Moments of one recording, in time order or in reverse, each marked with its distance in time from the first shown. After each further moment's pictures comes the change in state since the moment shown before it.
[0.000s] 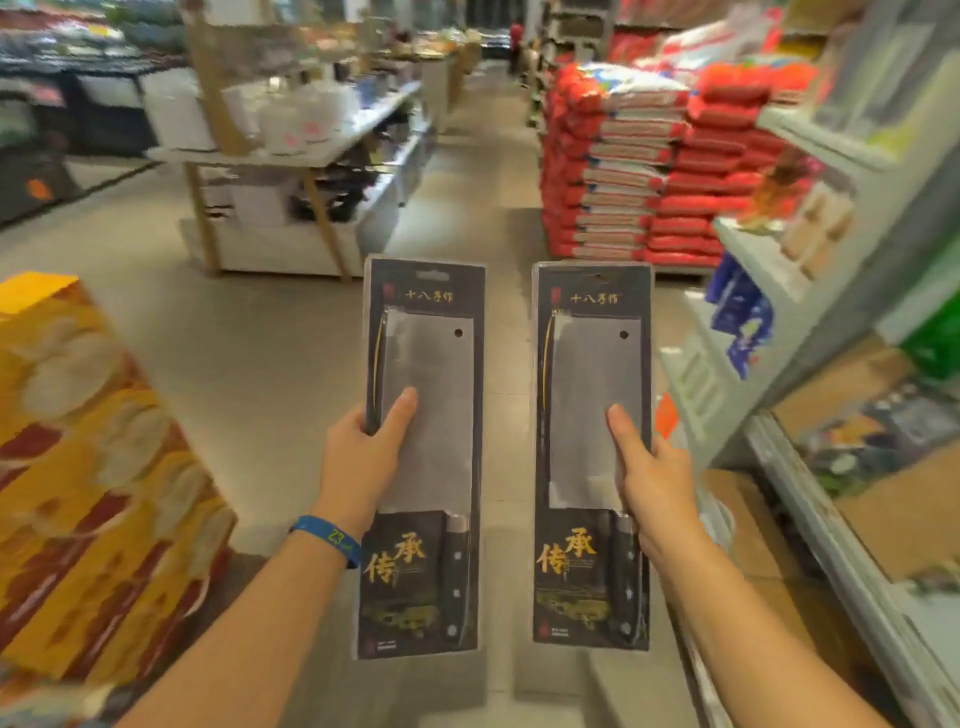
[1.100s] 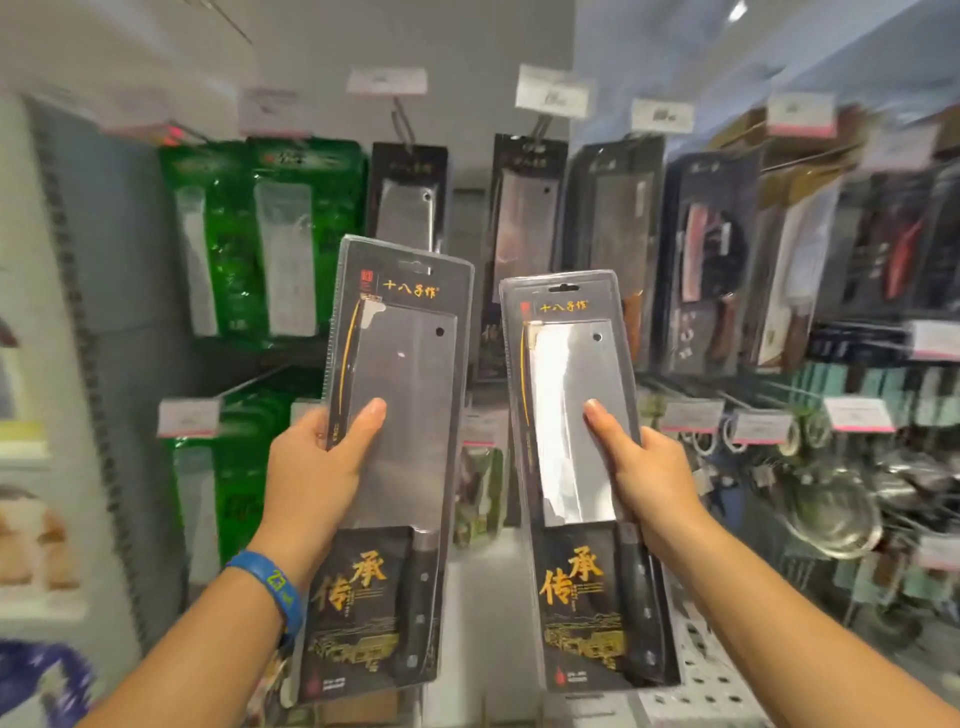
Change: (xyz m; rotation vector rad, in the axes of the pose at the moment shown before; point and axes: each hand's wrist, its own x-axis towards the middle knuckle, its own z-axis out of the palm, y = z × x) left_hand -0.112 0.298 0.504 -0.465 -1.402 0.646; right_hand -0.088 -0.194 -0.356 -0.180 1.555 -0.171
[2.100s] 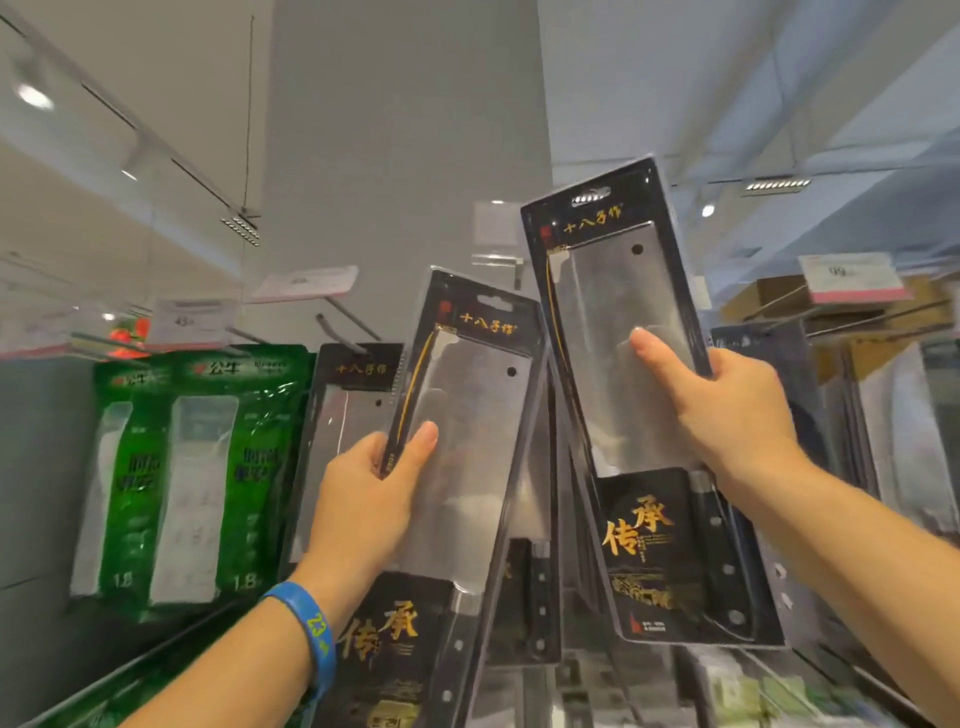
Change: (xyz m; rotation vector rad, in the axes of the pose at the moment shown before) left_hand 0.213 0.073 0.176 -0.019 0.032 0.399; right_hand 0.275 -0.150 -0.022 -0.104 0.332 -0.613
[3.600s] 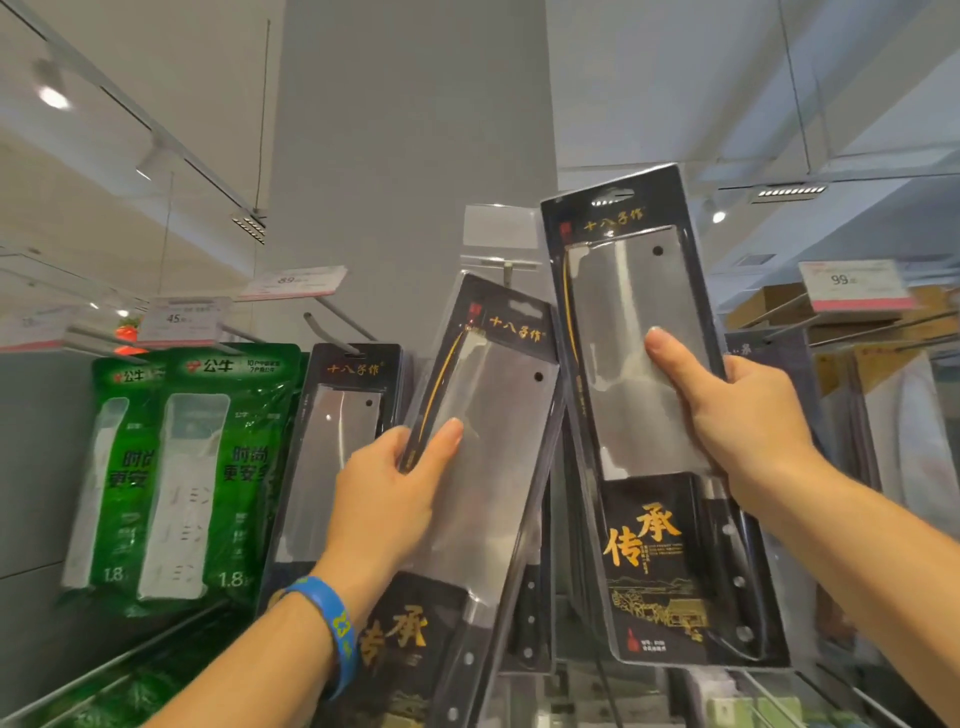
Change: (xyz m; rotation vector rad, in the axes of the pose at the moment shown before) left_hand 0.000 0.013 0.026 0.150 0.007 0.068; right_hand 0.010 0.000 -0.013 0.122 -0.112 0.178
